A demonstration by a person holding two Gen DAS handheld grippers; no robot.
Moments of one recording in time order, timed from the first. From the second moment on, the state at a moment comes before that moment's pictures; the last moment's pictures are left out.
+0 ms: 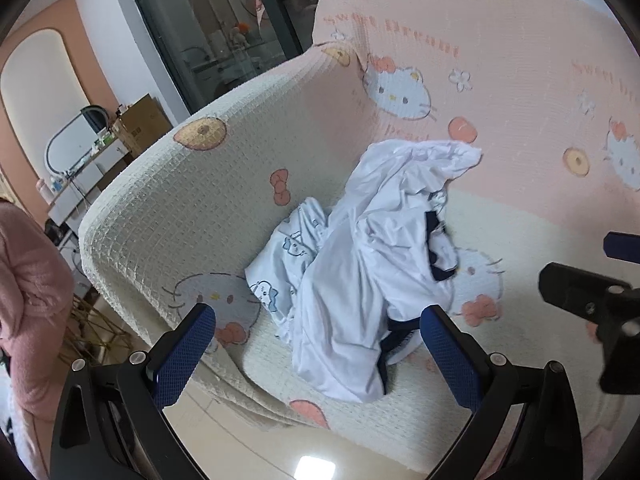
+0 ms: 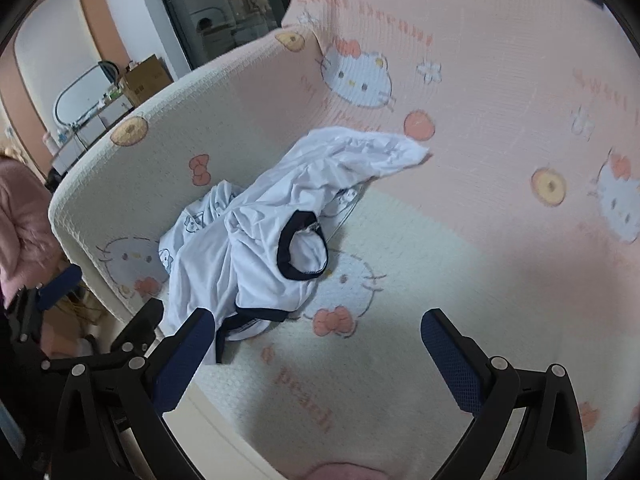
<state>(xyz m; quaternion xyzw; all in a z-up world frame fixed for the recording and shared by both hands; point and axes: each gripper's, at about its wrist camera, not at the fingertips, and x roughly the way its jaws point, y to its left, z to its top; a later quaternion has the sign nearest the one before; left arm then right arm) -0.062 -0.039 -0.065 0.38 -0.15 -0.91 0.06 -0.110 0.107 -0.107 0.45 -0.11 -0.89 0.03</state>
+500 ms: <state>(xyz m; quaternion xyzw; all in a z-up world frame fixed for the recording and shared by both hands) -0.091 -0.023 -0.125 0.41 -0.22 -0.88 0.04 -0.134 0.128 -0.171 0.50 -0.25 -0.83 0.08</state>
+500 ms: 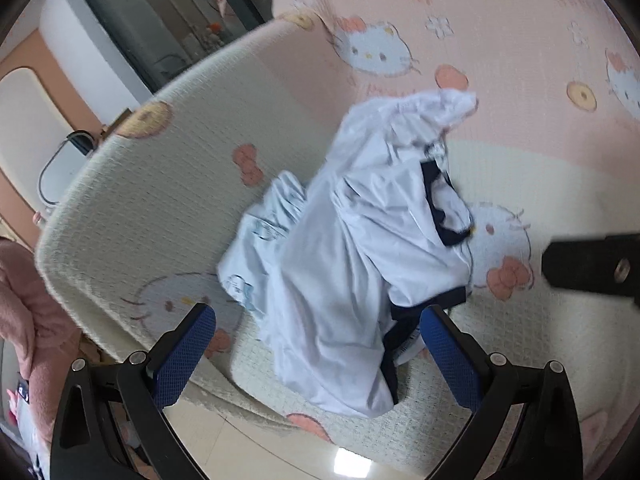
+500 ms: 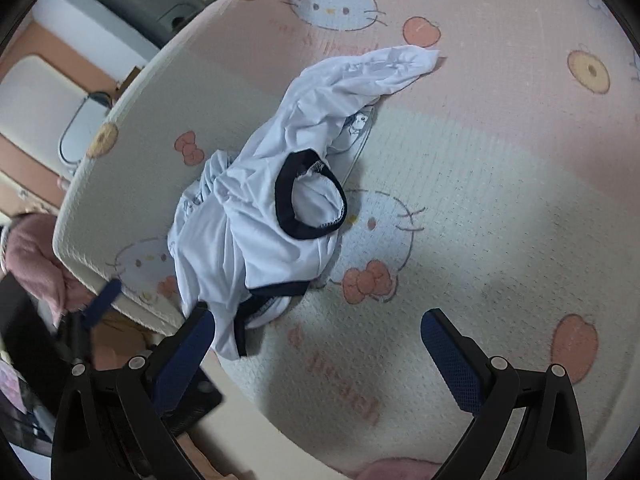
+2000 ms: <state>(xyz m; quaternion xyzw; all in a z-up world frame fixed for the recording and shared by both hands) -0.104 -0.071 -0.198 0.42 -0.09 -0.90 -0.01 -0.220 0.095 -0.265 0.49 -0.43 -0.73 0.21</state>
